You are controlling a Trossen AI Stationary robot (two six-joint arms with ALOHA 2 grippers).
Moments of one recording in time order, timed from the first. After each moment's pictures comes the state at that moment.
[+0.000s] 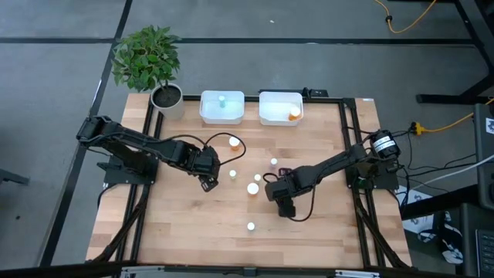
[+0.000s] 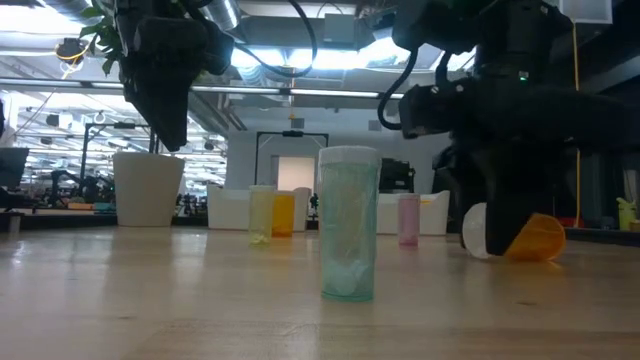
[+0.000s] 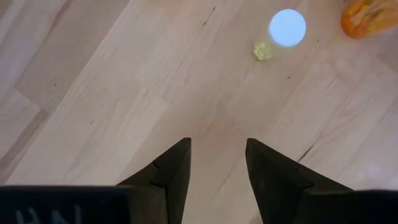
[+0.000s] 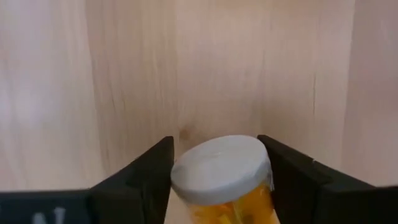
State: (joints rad) left arm -0.17 1.42 1.03 -0.92 -0.22 -0.80; right arm 0.30 1.82 1.07 -0.60 0.03 0.35
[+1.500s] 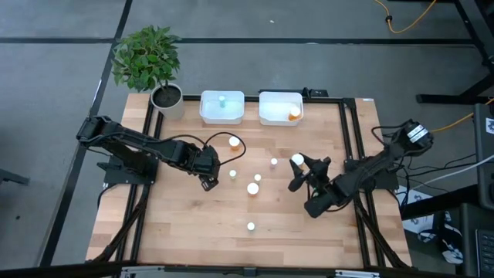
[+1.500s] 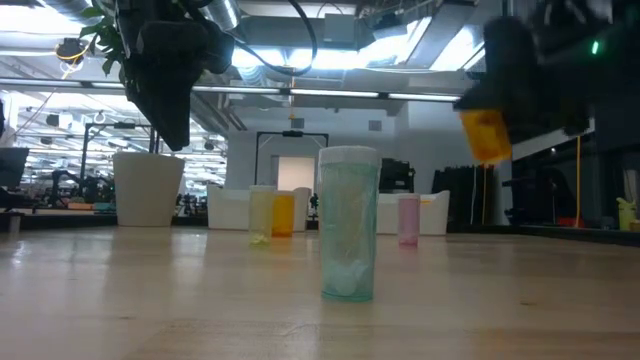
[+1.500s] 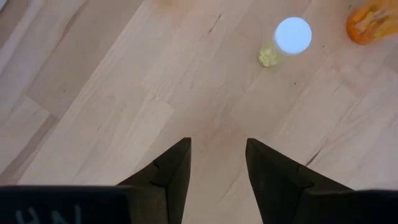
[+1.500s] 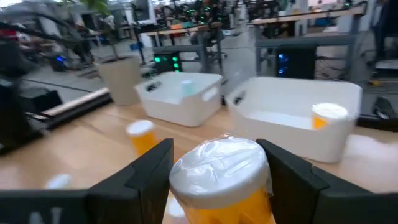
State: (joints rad) left arm -0.17 1.42 1.03 -0.92 -0.25 -0.80; right arm 0.58 1.45 0.60 -0.22 1.44 1.28
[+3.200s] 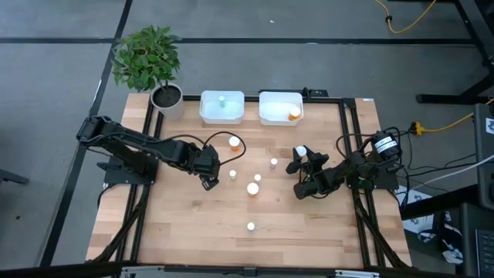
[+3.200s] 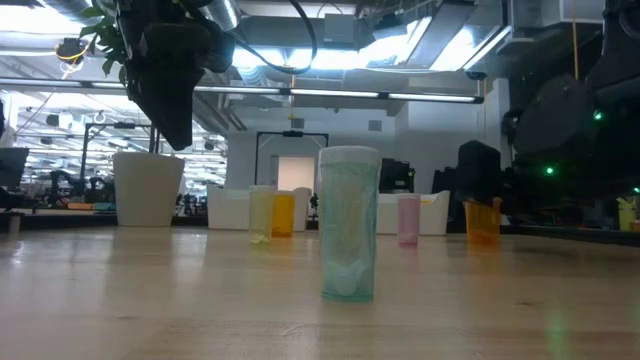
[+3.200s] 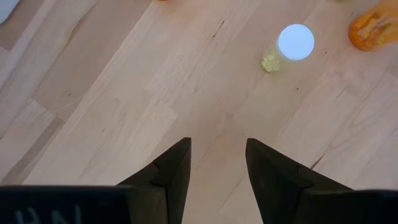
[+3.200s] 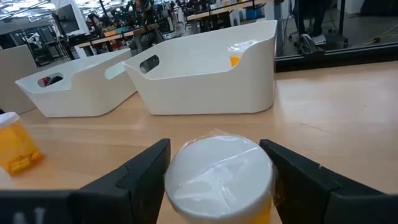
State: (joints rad) left arm -0.18 1.42 1.03 -0.92 -0.27 -0.81; right arm 0.34 1.81 0.39 0.25 1.42 1.46
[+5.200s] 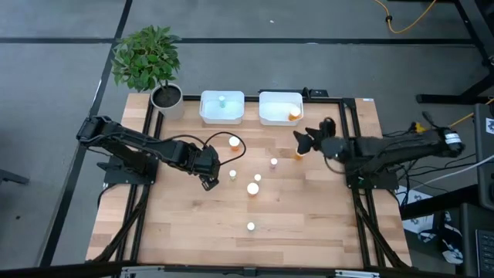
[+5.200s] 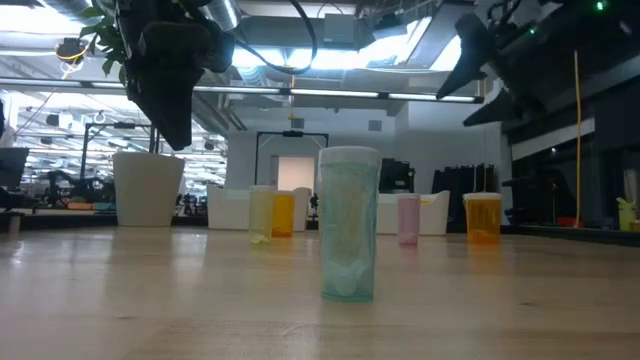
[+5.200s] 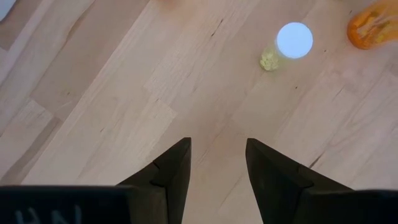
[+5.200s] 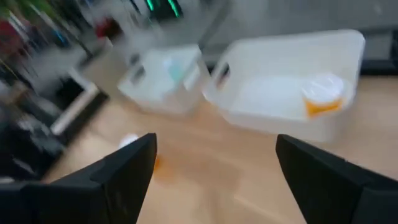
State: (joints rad) left arm -0.18 1.42 1.03 -0.92 -0.27 -0.81; right arm 0.05 0.90 0.59 -0.27 0.74 0.97
